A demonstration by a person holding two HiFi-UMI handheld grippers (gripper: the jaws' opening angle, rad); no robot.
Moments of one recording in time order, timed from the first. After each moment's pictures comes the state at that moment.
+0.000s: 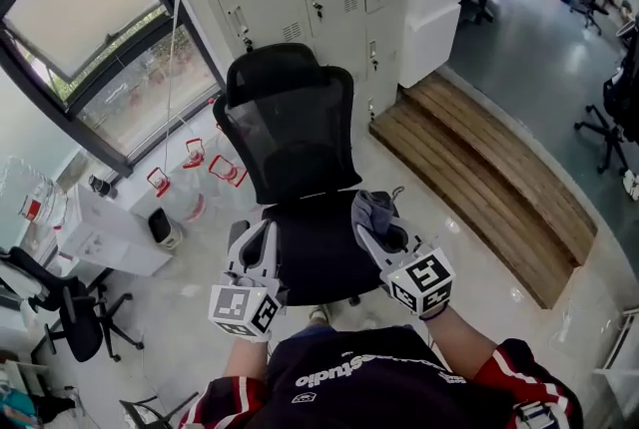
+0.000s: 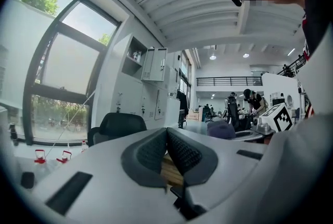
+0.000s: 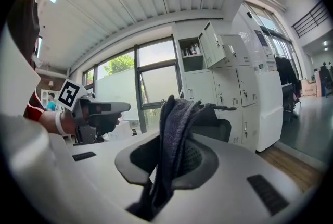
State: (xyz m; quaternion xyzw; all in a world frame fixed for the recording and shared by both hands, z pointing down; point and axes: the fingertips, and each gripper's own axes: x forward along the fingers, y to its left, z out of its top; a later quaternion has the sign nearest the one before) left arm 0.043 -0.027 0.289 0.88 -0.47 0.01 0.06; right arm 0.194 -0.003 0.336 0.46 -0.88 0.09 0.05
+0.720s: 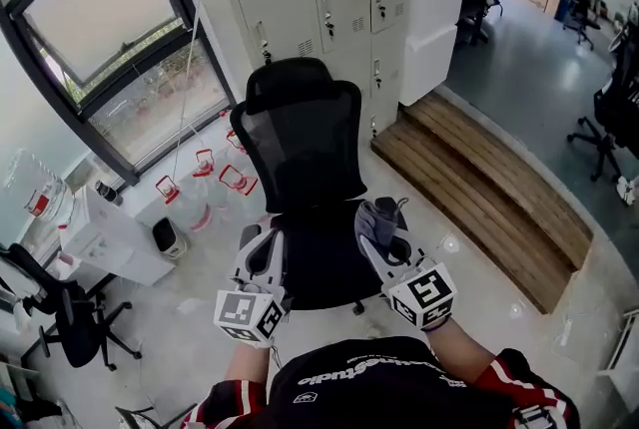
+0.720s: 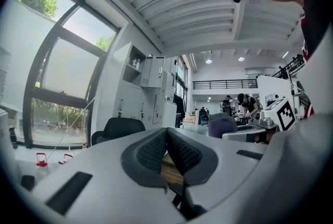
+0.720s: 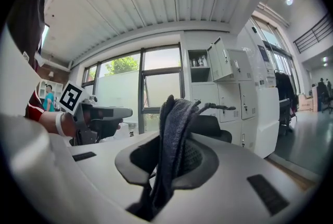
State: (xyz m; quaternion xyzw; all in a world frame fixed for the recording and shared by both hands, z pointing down) left arm -0.016 0.042 0.265 0.89 -0.45 0.00 0.05; right arm 0.130 0.073 0.291 0.48 -0.88 0.04 0.04
